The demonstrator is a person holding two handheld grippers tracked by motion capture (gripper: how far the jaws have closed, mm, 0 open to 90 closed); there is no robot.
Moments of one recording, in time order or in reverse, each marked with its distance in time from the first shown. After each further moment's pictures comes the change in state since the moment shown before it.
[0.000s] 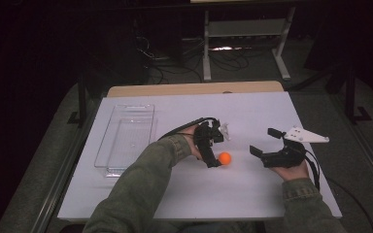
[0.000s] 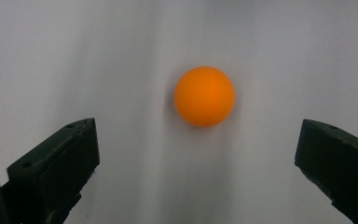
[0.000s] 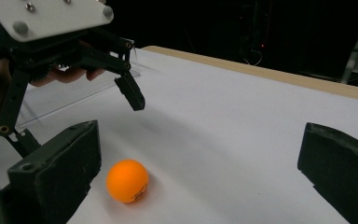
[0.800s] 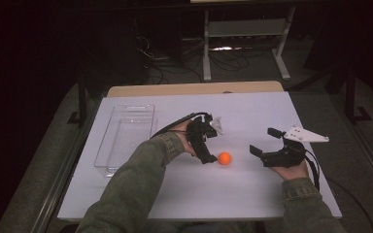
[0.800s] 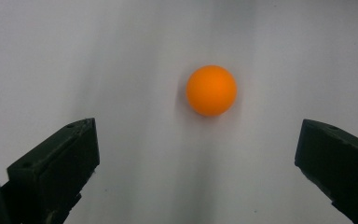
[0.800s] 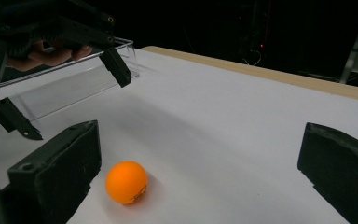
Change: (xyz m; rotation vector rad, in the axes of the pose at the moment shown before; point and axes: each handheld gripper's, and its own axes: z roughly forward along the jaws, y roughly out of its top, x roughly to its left) left arm 0.001 -0.009 -0.028 -0.055 0.034 -0.033; right arm 0.000 0.001 0.001 0.000 -0.003 0.002
